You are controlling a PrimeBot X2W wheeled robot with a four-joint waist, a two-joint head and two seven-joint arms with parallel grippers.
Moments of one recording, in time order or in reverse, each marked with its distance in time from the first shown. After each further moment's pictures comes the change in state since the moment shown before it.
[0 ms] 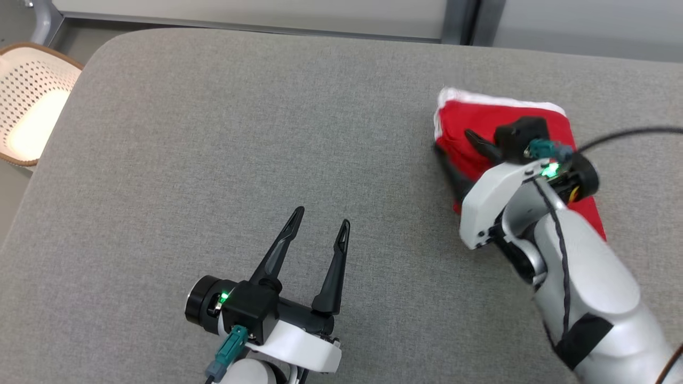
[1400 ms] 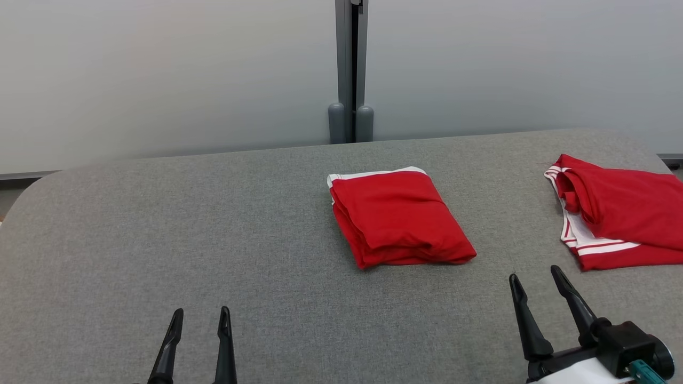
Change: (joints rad) left arm 0.409 0.000 0.341 -0.118 0.070 0.009 0.000; right arm 0.695 0.005 -0.262 -0.345 -0.109 0.000 -0.493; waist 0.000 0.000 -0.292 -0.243
